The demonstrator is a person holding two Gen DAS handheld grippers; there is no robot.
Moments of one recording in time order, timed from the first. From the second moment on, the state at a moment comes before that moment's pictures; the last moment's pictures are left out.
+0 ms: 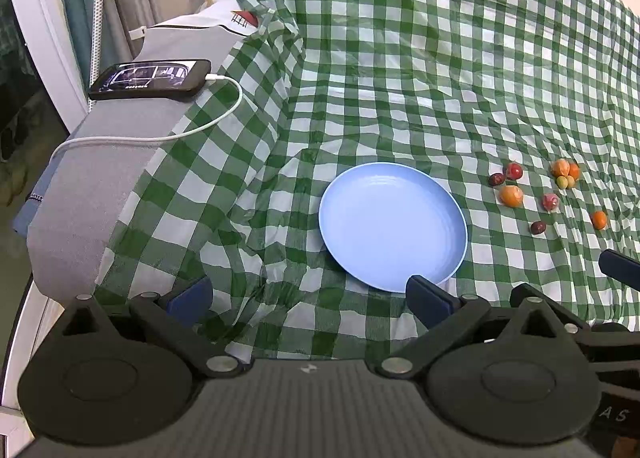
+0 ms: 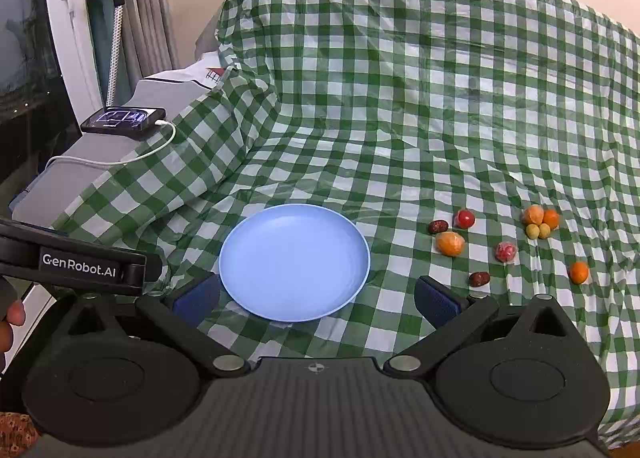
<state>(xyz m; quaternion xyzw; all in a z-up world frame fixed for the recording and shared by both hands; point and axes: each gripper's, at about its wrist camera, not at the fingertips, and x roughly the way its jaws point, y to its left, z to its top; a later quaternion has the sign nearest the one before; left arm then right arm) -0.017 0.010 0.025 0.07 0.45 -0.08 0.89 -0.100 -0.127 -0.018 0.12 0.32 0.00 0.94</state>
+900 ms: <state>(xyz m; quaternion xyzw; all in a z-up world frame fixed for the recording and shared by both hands) -0.017 0.016 0.019 0.08 0.45 -0.07 0.89 -0.099 -0.124 -0.020 0.11 0.33 -0.01 0.94</state>
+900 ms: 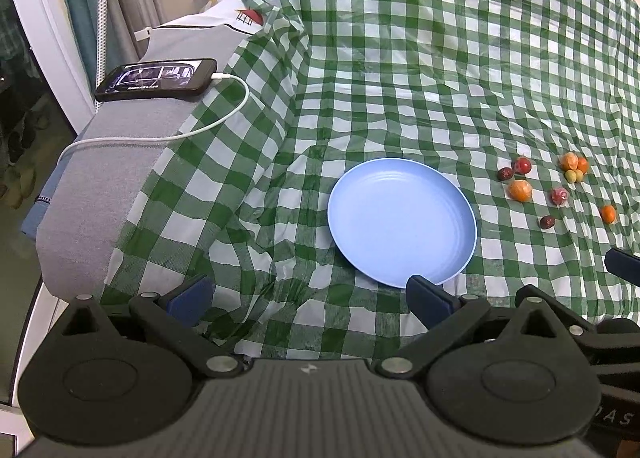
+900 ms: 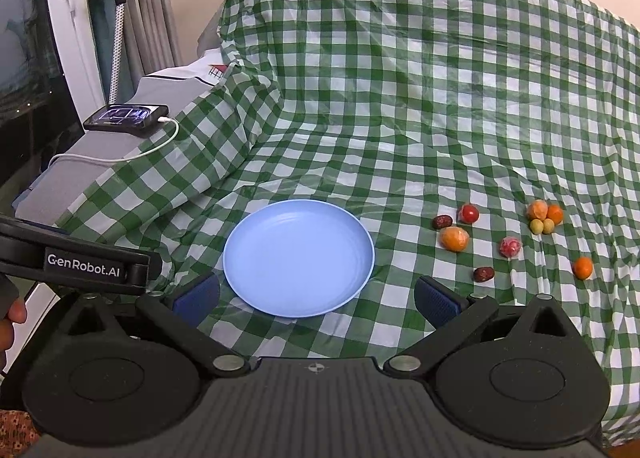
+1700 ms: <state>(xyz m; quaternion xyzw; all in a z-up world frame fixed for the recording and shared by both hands) -0.015 0.015 0.013 0.10 0.46 -0.07 0.88 -0.098 -0.127 -0.023 0.11 0.33 -0.01 0.94</state>
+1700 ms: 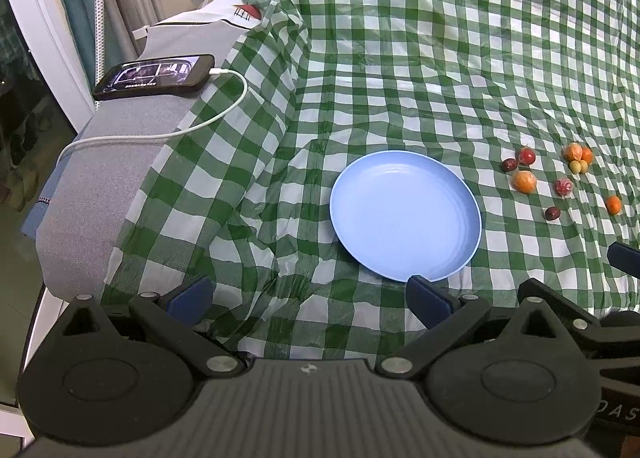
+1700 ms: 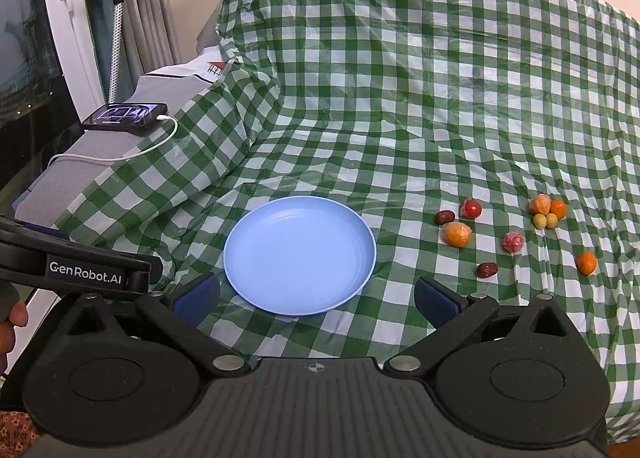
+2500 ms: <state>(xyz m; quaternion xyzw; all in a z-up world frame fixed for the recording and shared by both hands) 0.007 -0.028 0.003 0.11 0.47 -0.11 0.87 -0.099 -0.187 -0.058 0.16 0.28 -0.13 0.94</state>
